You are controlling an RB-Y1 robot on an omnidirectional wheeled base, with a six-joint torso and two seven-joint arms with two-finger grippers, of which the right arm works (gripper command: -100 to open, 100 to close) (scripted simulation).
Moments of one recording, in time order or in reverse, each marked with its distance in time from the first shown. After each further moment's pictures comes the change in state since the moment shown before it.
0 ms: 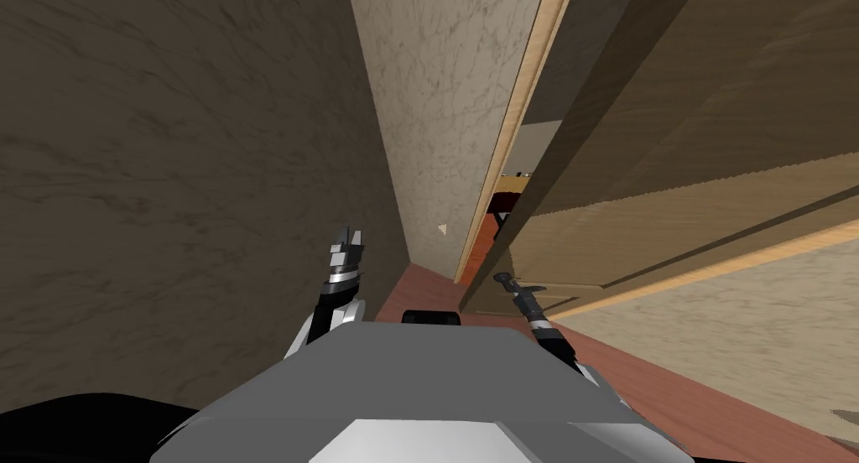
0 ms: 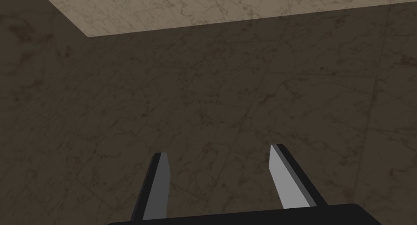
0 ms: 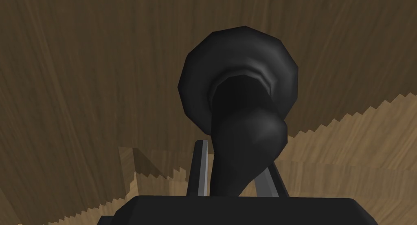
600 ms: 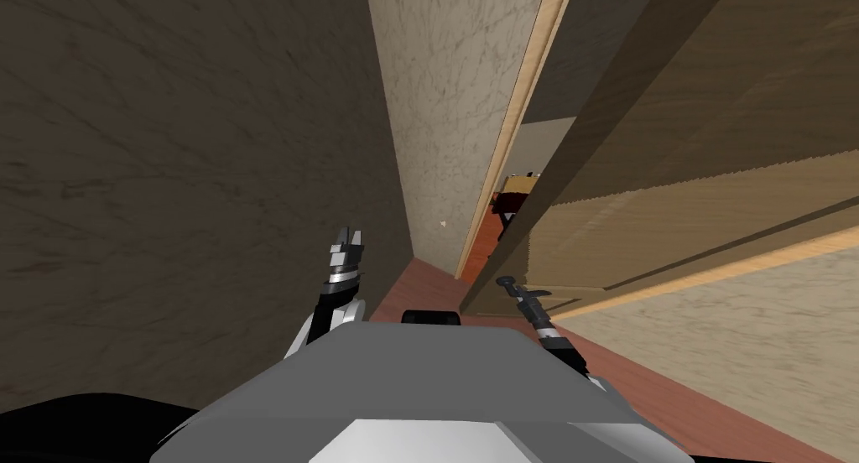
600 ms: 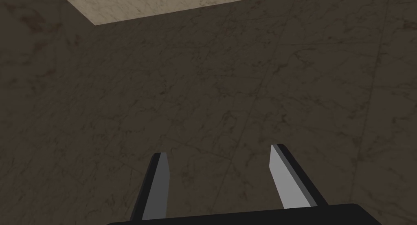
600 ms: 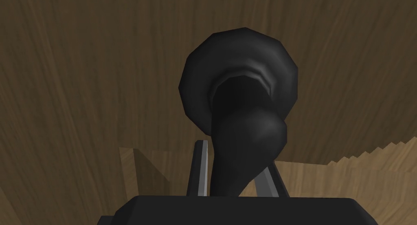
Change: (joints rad) arm 0.025 -0.020 -0.008 0.035 0.016 -0.073 -0.025
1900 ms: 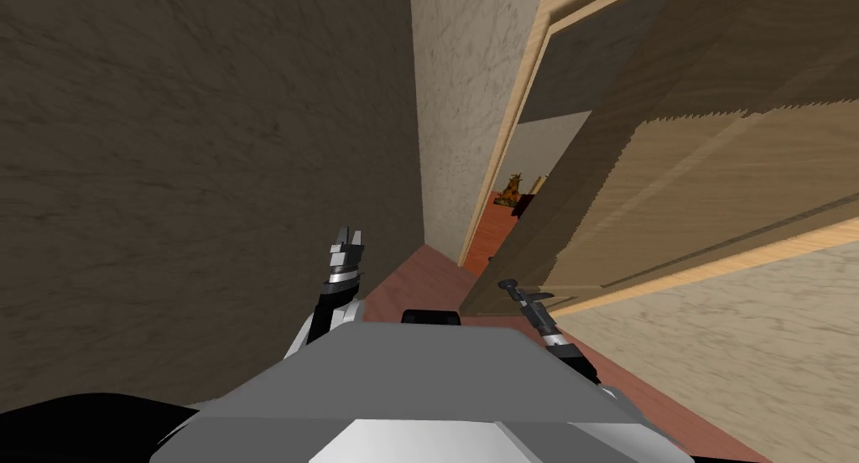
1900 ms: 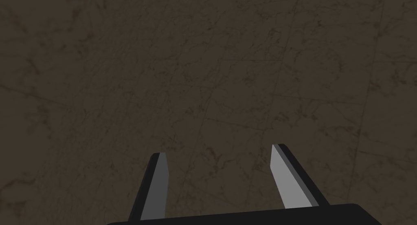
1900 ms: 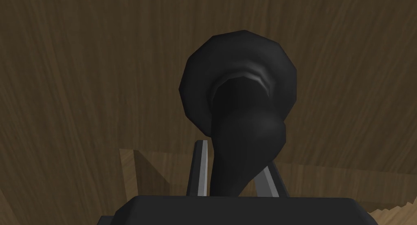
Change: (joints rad) arm -0.012 -0.030 -0.014 0.087 0.041 -0.114 -0.029
